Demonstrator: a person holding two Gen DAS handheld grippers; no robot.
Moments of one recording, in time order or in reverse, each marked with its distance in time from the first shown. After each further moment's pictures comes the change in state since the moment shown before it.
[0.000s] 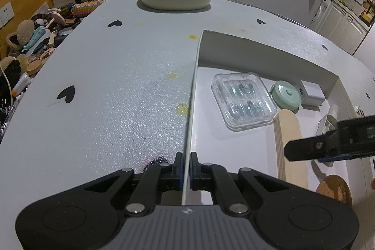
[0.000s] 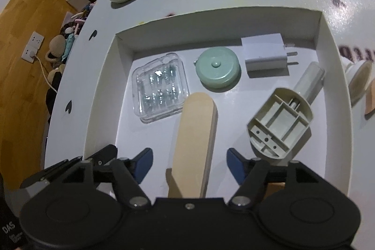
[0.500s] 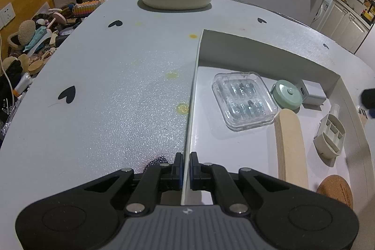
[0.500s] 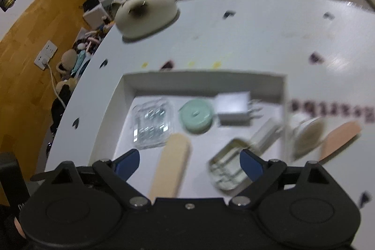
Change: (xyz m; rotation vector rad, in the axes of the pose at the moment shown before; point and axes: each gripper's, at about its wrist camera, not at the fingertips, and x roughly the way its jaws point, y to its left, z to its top) left arm -0.001 -0.001 0.000 0.003 0.005 0.011; right arm -0.074 -0.034 0.020 -0.119 -0.173 -0.024
